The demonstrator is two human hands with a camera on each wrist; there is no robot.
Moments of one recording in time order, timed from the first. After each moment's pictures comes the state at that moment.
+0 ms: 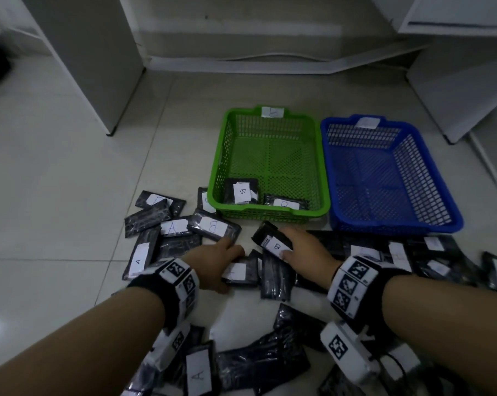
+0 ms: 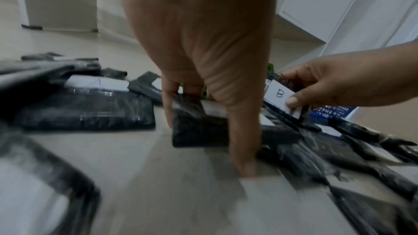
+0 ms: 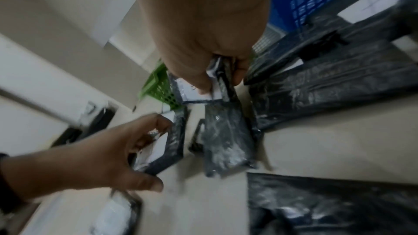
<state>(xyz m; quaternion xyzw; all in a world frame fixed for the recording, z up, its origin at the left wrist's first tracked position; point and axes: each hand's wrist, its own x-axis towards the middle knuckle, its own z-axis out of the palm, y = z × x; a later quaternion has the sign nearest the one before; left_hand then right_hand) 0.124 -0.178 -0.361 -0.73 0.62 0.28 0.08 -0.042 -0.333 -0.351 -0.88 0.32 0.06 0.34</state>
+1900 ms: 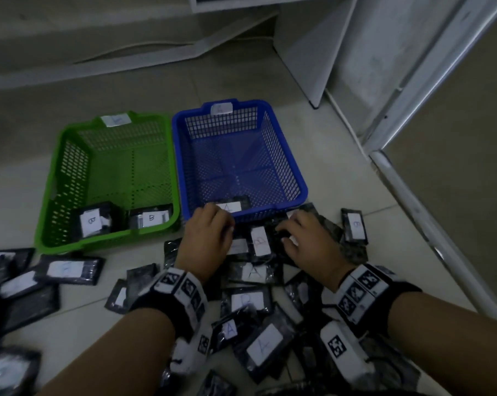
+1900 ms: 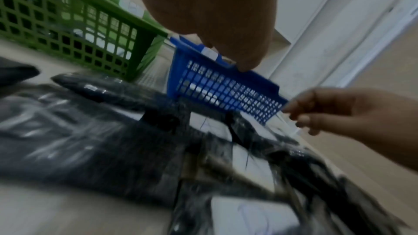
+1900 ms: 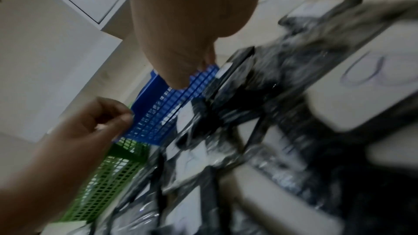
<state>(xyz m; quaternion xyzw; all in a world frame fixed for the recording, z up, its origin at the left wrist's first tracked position) -0.069 -0.382 -0.355 -0.74 0.63 0.06 -0.24 -0.281 -0.485 -0.358 -0.90 0.37 -0.09 0.20</state>
